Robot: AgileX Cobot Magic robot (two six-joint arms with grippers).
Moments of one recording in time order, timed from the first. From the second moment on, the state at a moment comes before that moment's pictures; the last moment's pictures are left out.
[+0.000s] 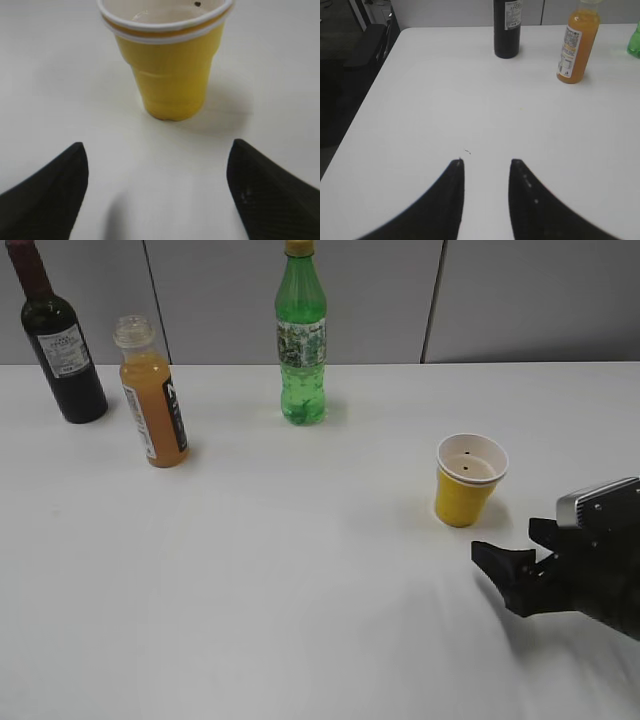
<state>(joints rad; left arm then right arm) -0.01 -0.01 -0.50 0.00 1.05 0.08 0.11 1.96 -0.21 -0.34 -1.21 0.04</state>
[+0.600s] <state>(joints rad) -0.01 -0.01 -0.50 0.00 1.05 0.08 0.11 2.07 -0.36 -0.35 -1.21 0.04</state>
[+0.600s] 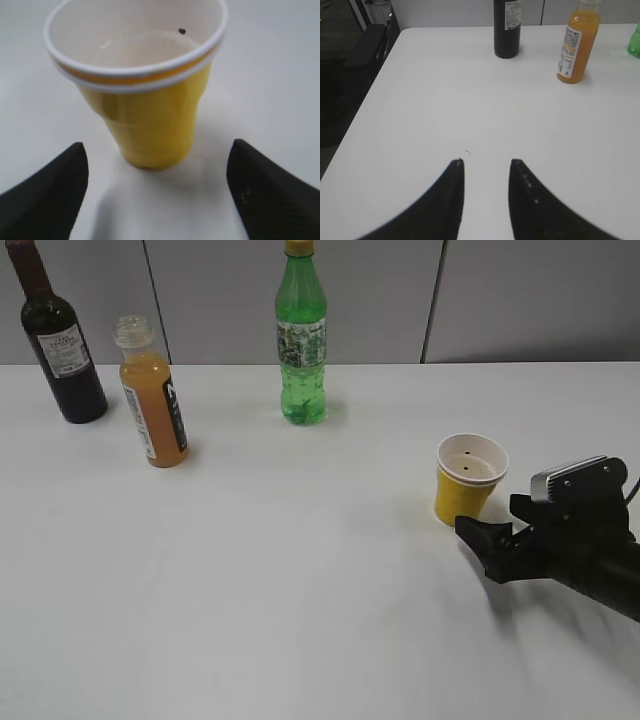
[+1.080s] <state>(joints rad) -0.01 -0.01 -0.50 0.00 1.05 0.08 0.11 2.08 -0.45 -0.41 -1.21 0.05</state>
